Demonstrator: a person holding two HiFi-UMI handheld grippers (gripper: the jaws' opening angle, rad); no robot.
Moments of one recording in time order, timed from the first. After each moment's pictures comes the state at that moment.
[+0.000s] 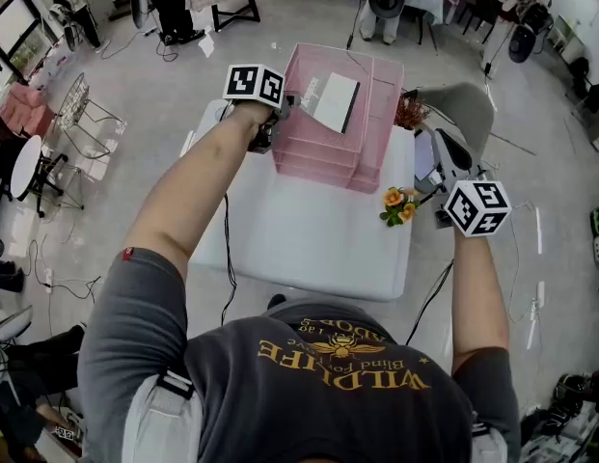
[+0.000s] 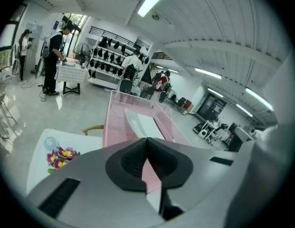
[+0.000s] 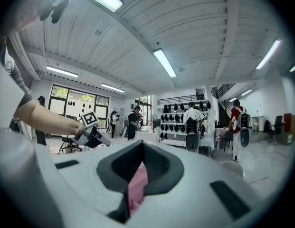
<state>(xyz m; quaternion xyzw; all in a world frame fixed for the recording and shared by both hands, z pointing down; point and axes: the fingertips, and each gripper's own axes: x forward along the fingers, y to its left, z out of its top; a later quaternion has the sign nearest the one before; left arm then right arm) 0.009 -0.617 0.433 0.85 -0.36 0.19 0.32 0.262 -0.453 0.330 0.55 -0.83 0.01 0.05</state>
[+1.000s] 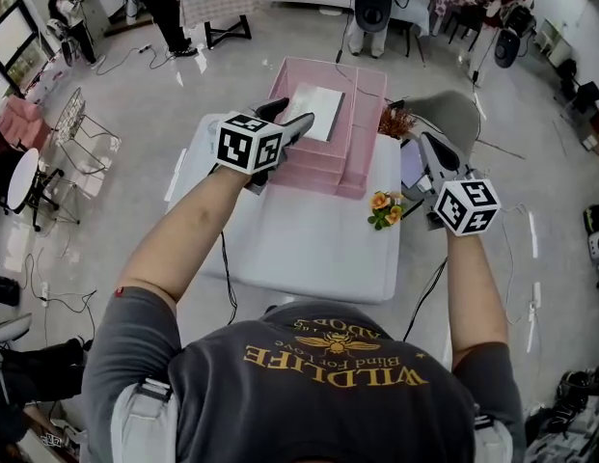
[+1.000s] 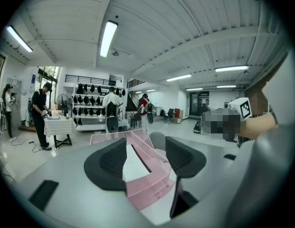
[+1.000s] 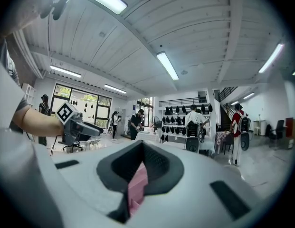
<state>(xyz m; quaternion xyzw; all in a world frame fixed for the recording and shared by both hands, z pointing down) 0.042 -0.515 0.343 0.93 -0.35 0.11 0.07 0.266 -0.432 0.317 0.54 -0.84 0.00 0.05</state>
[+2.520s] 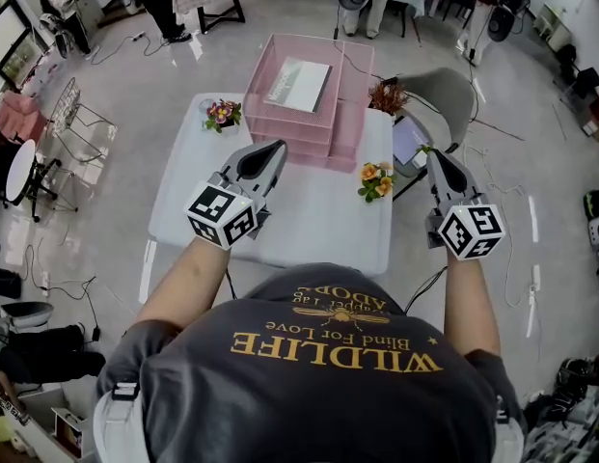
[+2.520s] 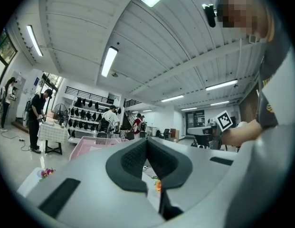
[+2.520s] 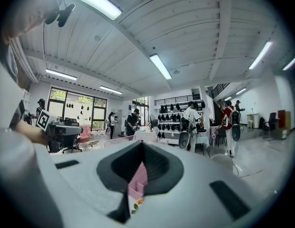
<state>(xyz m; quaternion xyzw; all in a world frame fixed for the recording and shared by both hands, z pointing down) 0.041 -0.360 0.352 0.94 -0.34 -0.03 0.04 0.310 -0.334 0.345 0.57 -0.82 0.02 0.03</state>
